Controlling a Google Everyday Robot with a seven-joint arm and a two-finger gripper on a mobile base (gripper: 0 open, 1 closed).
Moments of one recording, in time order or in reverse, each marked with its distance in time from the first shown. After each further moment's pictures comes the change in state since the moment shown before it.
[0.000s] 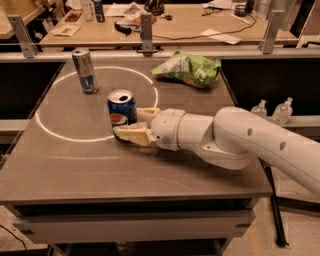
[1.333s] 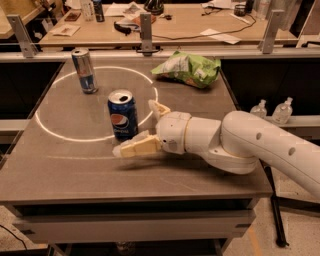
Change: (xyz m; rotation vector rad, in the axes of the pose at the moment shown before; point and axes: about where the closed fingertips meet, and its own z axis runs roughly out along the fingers) arm -0.002 0.008 -0.014 -0.040 -0.046 -0.005
